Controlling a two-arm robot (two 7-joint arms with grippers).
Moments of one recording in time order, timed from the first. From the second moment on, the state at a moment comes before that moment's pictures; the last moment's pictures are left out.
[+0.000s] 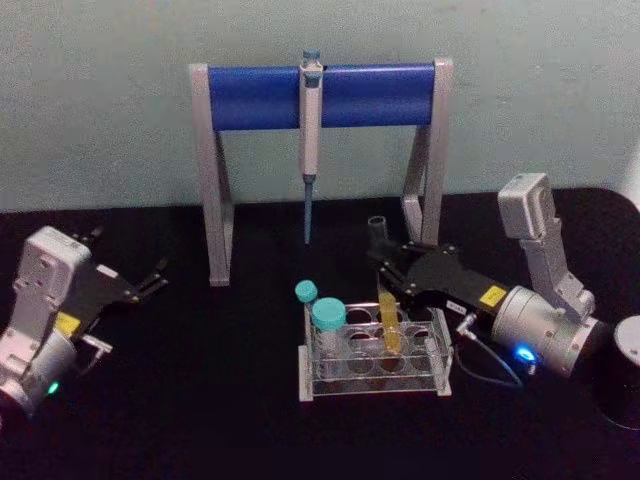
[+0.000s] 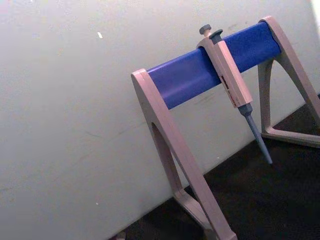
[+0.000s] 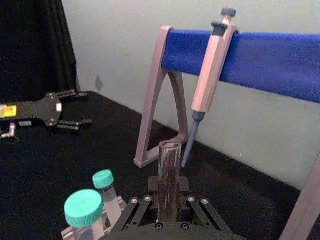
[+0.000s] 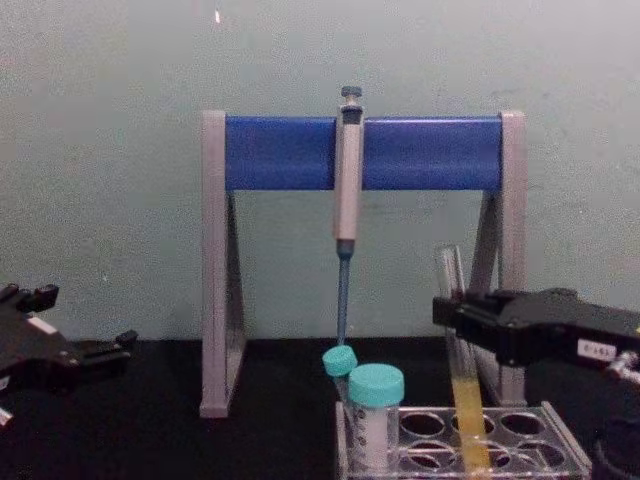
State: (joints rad) left arm -0.20 0.60 0.45 -1.41 -0.25 -0.12 0.03; right arm 0.32 0.44 -0.44 -1.39 0.46 0.02 0.51
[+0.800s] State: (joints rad) left arm -0.20 0.60 0.45 -1.41 -0.25 -0.12 0.03; right arm 0.24 0.45 -0.33 -1.54 0.51 -0.15 0.49
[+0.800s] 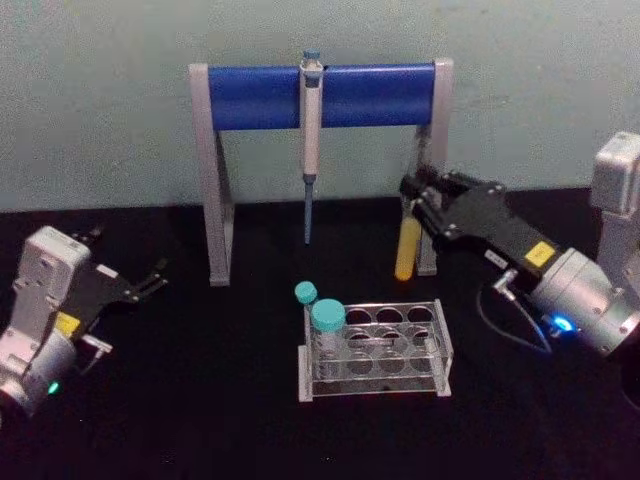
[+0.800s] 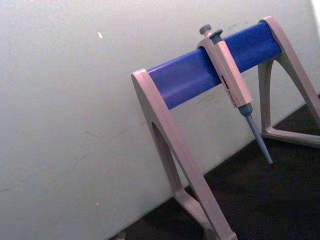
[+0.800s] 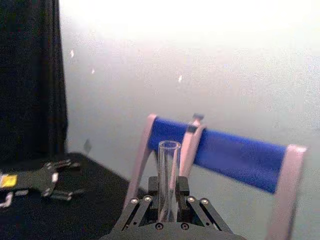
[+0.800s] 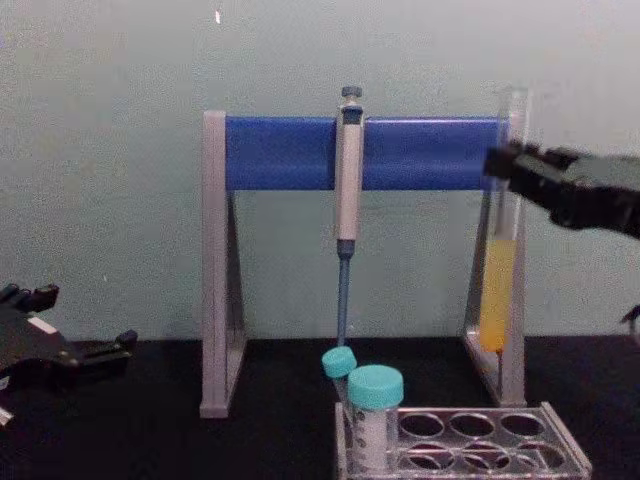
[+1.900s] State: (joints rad) left arm -0.20 0.60 0.45 -1.41 -0.25 -0.12 0.03; right arm 0.22 0.40 -0.27 -1.53 0.45 -0.22 0.51
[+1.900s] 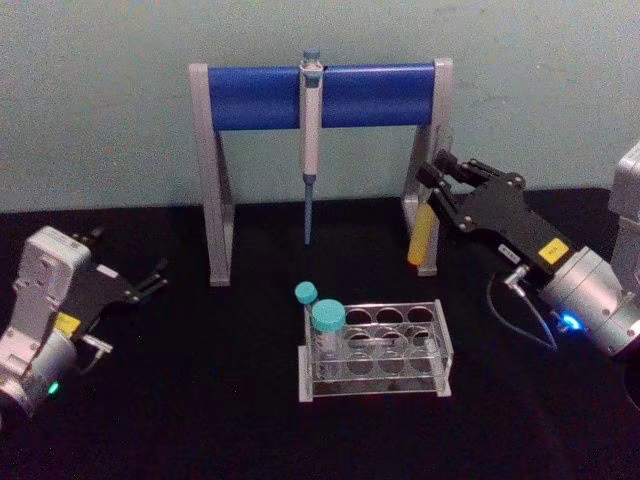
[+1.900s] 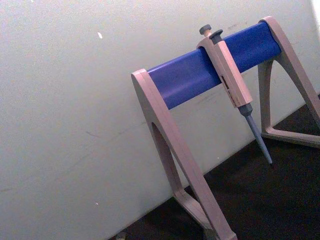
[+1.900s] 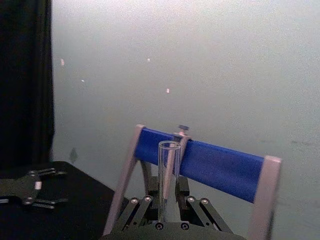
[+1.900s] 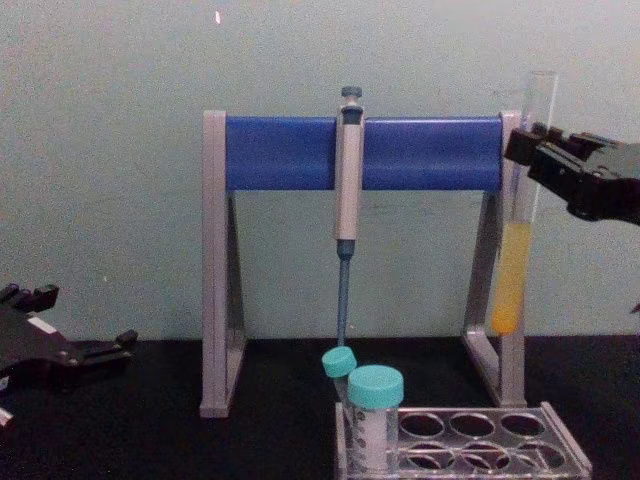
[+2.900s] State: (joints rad) left arm -0.20 0.60 0.45 -1.41 -0.25 -0.12 0.03; right arm 0.11 0.61 -0.24 -1.70 0.55 -0.08 0.52
